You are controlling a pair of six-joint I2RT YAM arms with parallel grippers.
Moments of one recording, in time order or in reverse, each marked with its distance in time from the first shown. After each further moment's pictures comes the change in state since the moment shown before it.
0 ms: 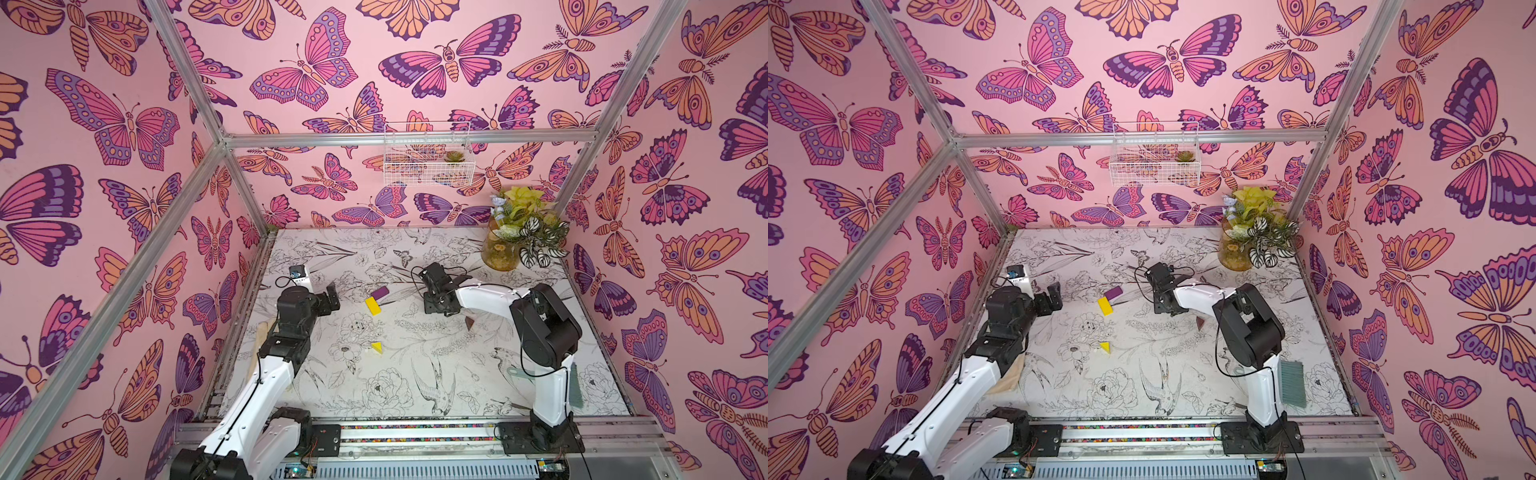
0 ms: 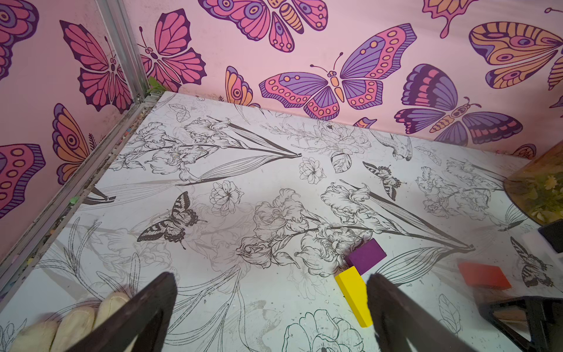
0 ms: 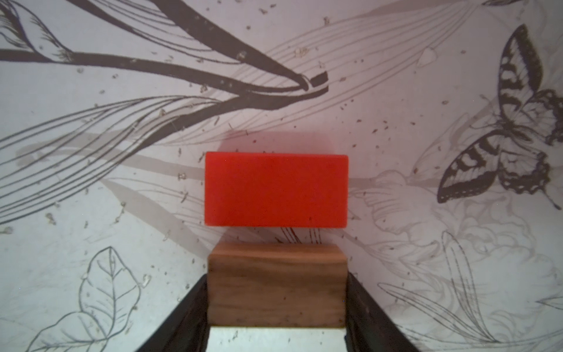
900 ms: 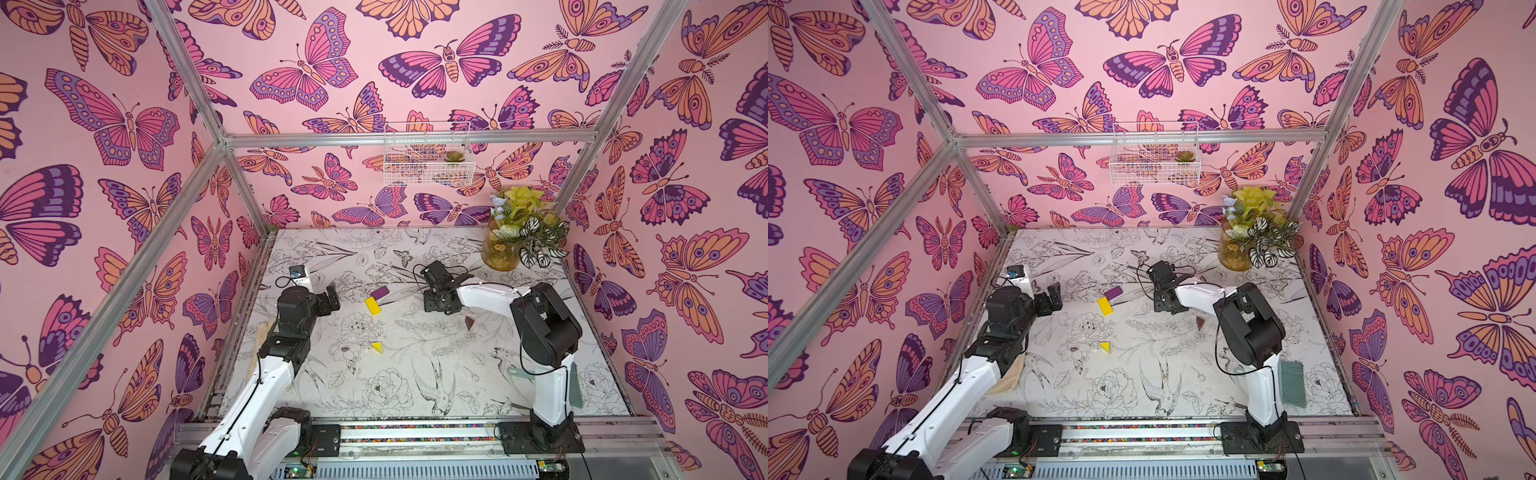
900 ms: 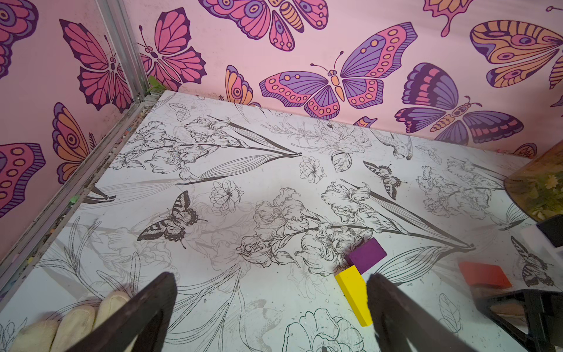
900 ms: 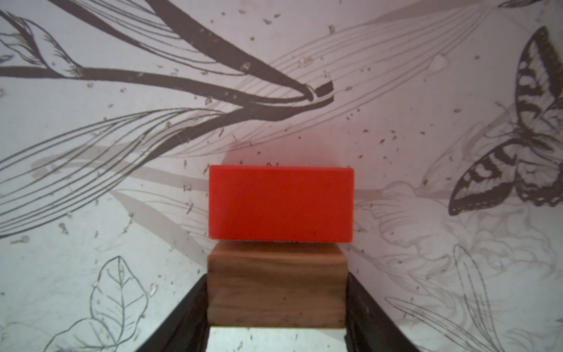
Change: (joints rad) left arm 0.000 0.000 0.000 -0.003 0.000 0.000; right arm -0.016 0.009 0.007 0.020 -0.035 0.000
